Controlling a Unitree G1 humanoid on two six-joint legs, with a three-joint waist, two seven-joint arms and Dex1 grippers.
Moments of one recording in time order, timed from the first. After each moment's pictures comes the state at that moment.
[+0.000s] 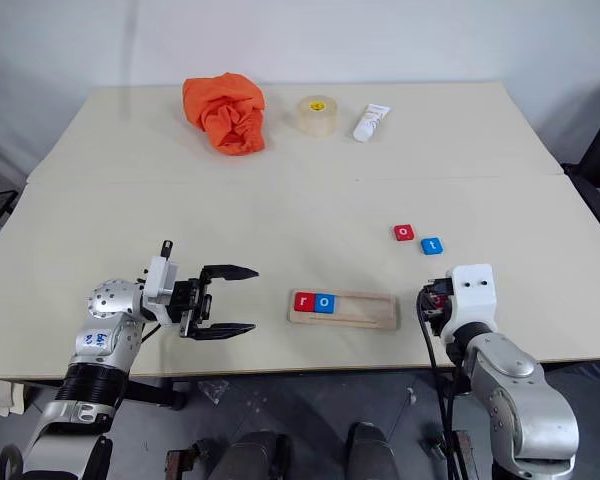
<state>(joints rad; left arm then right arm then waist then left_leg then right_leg) -0.43 0.47 0.03 0.31 -0.47 -0.15 -1.44 -0.04 -0.31 -0.28 -0.68 0.30 1.11 0.18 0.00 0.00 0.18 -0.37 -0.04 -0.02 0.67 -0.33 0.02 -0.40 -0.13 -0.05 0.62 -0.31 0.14</state>
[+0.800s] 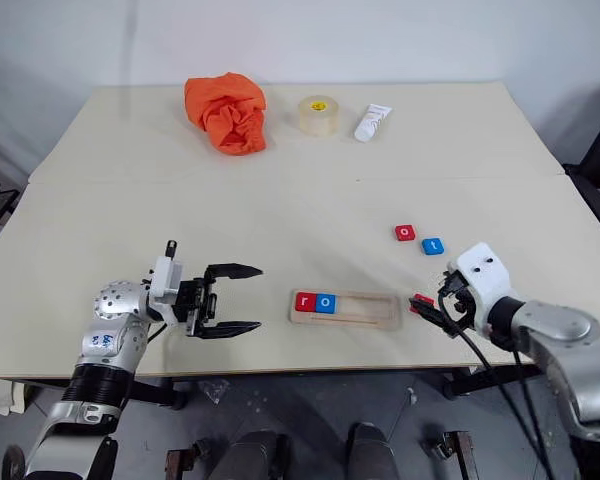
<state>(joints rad) -0.43 0.44 0.03 0.31 -0.47 -0.17 -1.42 -0.12 -0.88 -0.19 -0.40 0.38 0.81 0.76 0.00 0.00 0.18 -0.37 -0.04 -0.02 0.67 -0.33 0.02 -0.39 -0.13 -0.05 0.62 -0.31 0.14</state>
